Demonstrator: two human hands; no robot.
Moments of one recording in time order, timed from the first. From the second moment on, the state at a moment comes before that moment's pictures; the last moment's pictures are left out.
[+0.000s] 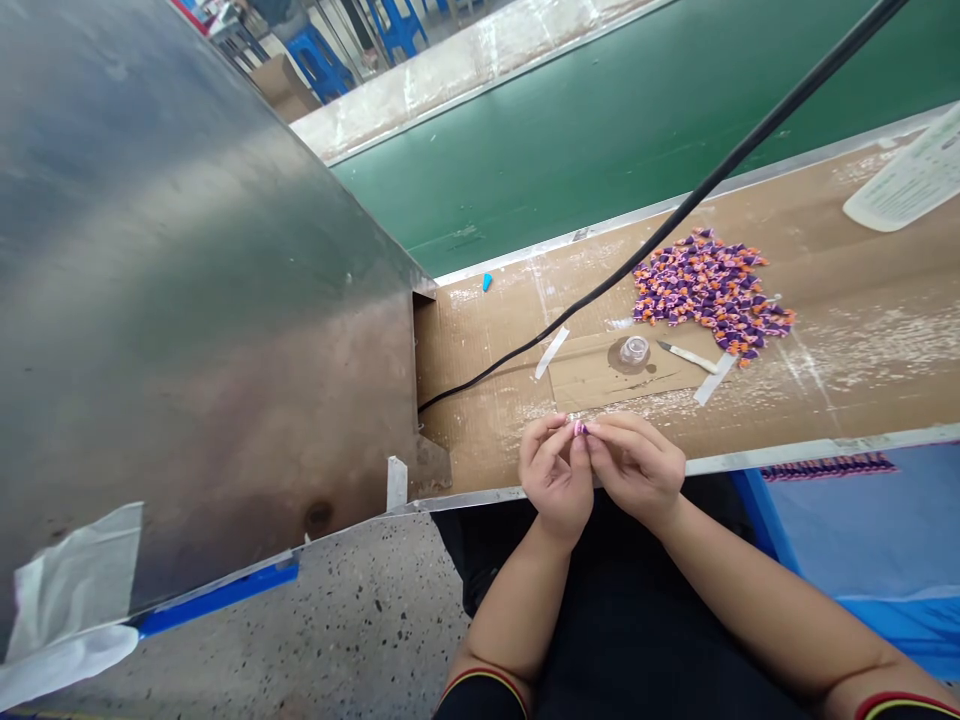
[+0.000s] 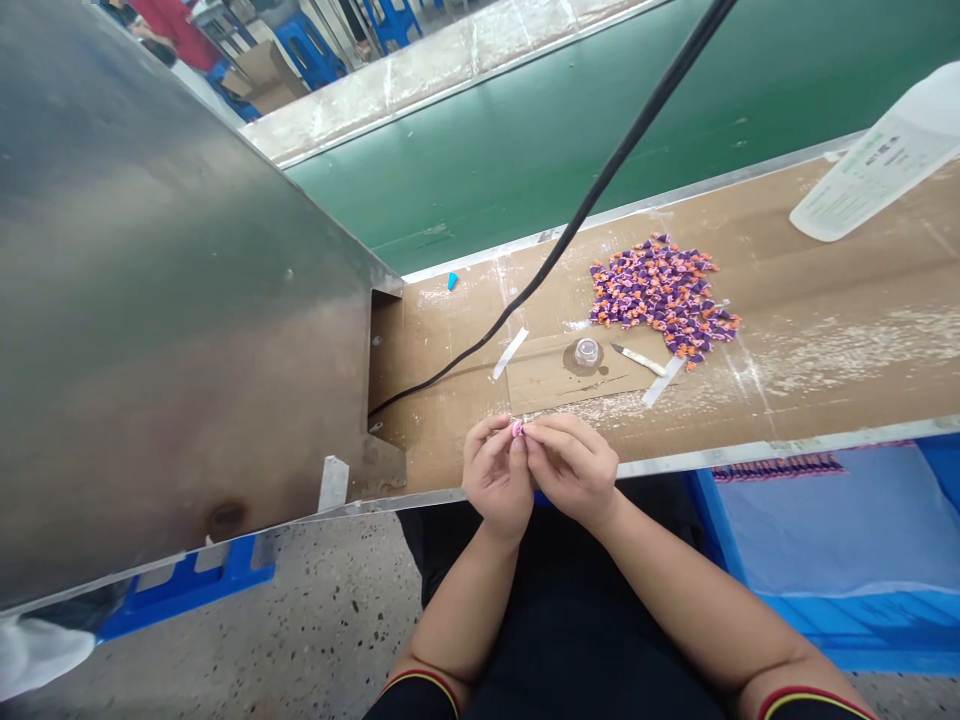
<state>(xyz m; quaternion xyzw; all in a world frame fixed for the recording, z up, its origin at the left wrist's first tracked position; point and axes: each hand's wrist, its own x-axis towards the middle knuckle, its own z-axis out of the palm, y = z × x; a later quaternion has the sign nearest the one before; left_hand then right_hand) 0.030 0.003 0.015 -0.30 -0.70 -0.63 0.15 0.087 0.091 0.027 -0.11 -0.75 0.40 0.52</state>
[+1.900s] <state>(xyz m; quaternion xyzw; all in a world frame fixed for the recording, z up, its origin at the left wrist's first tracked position) 0.025 -0.005 0.020 -0.36 -0.73 -0.51 0.27 0.089 0.095 0.028 -0.07 -0.77 0.40 0.50</state>
